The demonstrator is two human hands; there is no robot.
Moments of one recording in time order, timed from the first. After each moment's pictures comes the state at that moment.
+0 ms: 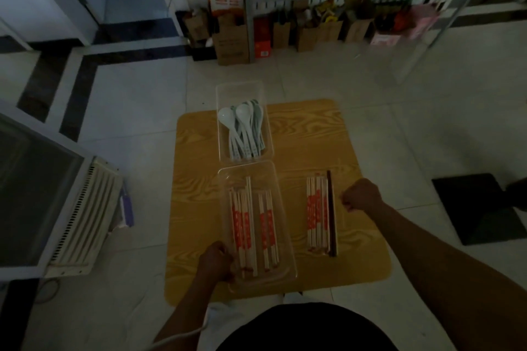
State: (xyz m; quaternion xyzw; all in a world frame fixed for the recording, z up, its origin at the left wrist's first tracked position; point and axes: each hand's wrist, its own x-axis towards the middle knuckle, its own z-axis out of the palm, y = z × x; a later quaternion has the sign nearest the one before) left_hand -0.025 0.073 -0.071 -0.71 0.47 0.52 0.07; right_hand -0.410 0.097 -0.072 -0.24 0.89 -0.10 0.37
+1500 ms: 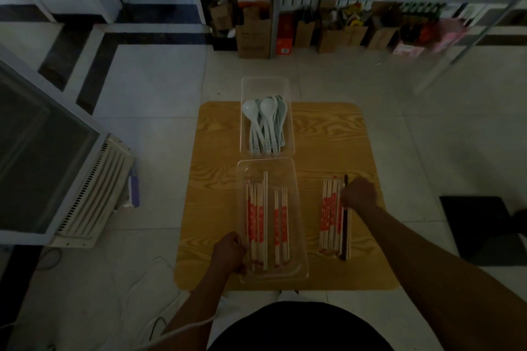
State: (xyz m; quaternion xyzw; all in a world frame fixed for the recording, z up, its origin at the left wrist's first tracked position) left_hand -0.018 0.075 -0.073 -0.69 0.48 0.54 0.04; right_hand -0.357 0.057 -0.066 -0.28 0.91 -0.09 0.31
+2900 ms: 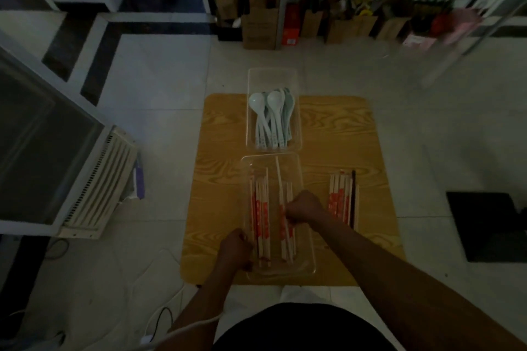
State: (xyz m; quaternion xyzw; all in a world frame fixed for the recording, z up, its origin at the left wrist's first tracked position) left_hand -0.017 0.077 -0.070 -0.68 0.48 0.55 0.10; right_hand -0.218 0.044 -0.063 -0.34 0.80 -0.04 0.49
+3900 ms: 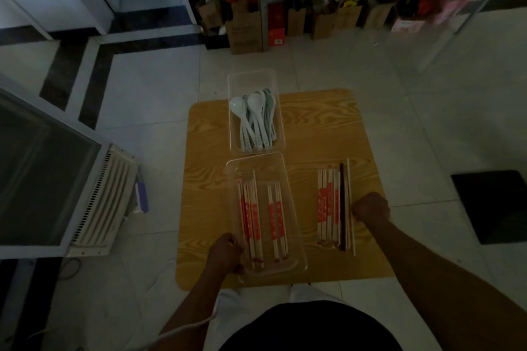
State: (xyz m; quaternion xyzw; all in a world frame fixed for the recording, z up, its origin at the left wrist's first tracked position) left_hand -0.024 0.080 -0.066 -0.72 0.45 0.53 0.07; right_hand -0.386 0.120 -0.133 -0.17 0.93 -0.07 0.33
